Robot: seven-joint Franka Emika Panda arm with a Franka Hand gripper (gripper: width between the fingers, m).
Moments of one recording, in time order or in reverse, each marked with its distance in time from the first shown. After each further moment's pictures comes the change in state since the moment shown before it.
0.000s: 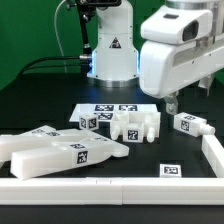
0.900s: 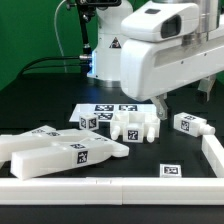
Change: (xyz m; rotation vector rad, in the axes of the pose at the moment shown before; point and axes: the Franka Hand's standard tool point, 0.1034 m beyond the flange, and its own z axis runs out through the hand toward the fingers) arm 0.010 0.035 -0.007 0.019 0.046 0.227
